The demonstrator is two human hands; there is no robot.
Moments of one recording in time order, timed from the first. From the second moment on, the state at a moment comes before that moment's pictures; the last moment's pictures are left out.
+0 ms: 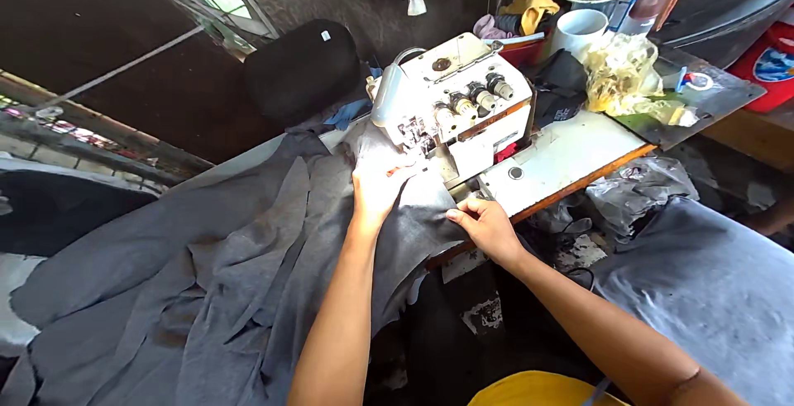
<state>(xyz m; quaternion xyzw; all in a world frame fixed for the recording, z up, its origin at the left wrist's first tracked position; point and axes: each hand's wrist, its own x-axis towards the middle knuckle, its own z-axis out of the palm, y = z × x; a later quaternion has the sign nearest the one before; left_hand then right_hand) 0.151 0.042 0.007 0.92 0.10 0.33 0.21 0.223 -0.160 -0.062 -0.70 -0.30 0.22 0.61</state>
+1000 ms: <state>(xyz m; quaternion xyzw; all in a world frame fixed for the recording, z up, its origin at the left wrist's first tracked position) 0.095 -0.030 -0.077 0.91 0.05 0.40 -0.08 0.195 -0.201 -0.048 -0.55 -0.18 0.39 0.72</state>
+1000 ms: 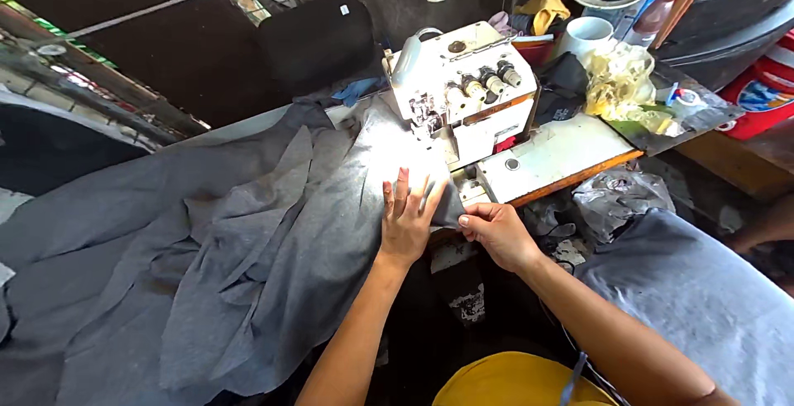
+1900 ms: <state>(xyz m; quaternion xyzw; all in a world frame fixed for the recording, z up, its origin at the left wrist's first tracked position) 0.106 0.006 0.052 0.92 0.20 -0.14 0.32 0.246 -0.196 -0.031 -0.77 -0.40 0.11 0.49</state>
